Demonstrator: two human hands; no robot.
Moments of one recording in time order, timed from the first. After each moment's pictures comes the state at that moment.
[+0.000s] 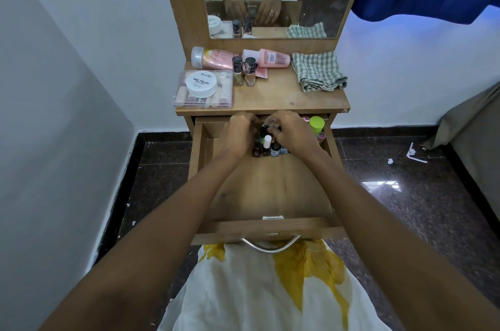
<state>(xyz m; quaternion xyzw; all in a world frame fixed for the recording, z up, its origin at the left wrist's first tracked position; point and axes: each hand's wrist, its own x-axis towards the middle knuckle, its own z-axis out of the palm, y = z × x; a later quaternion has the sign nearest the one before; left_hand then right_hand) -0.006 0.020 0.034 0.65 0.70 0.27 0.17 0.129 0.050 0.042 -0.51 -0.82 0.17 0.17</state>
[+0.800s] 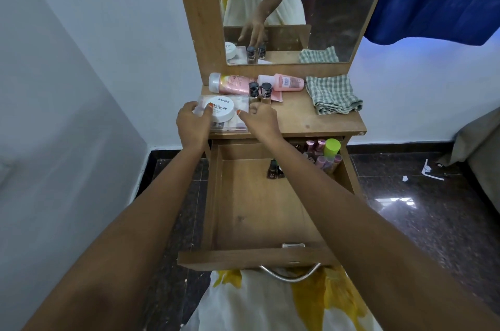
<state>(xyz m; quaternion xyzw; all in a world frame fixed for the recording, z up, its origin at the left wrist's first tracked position) -0.105 0.055 0.063 0.36 0.77 0.49 0.20 0.023 0.076 0.085 -0.58 -0.62 0.41 0.34</state>
